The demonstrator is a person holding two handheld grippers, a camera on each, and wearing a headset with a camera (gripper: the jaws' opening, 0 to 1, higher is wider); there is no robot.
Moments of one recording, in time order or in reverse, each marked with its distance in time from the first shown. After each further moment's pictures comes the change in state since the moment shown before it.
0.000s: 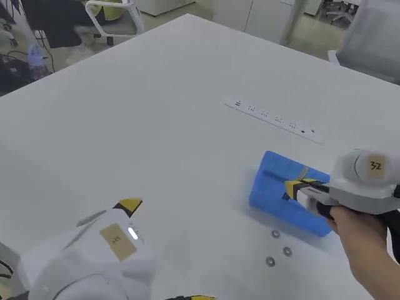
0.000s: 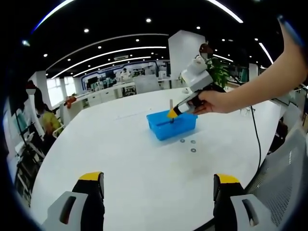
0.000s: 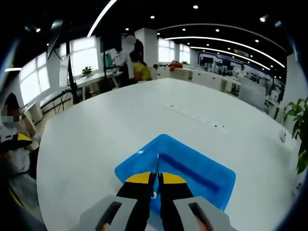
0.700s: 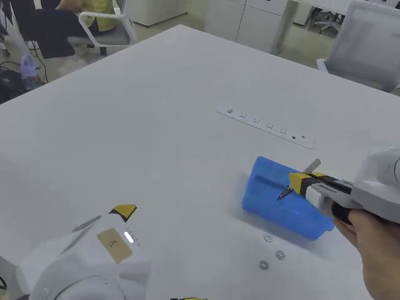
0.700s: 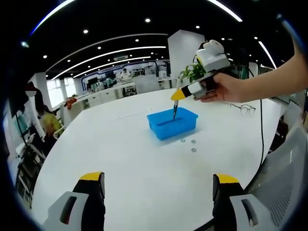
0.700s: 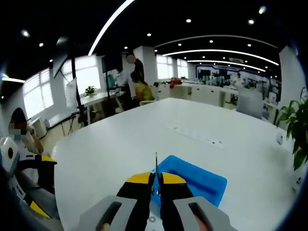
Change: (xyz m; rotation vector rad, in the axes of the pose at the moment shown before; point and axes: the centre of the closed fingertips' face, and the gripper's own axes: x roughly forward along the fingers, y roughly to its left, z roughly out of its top) left arm -0.001 0.001 0.000 0.010 -0.001 0.006; right arm -0.064 0.023 0.040 0.047 -0.170 0.028
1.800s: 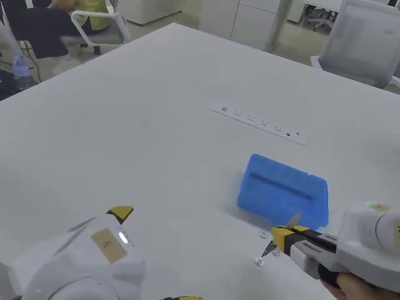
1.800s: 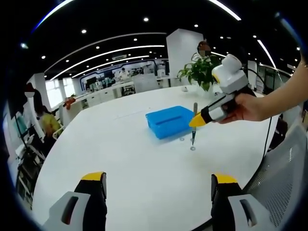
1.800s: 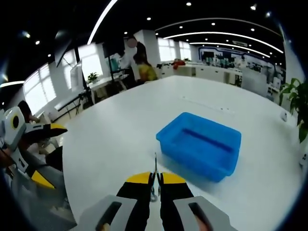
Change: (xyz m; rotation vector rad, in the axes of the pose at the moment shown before) left arm 0.000 -0.002 -0.002 0.010 0.013 -0.007; right arm -0.015 0.024 -0.090 0.046 0.170 0.047
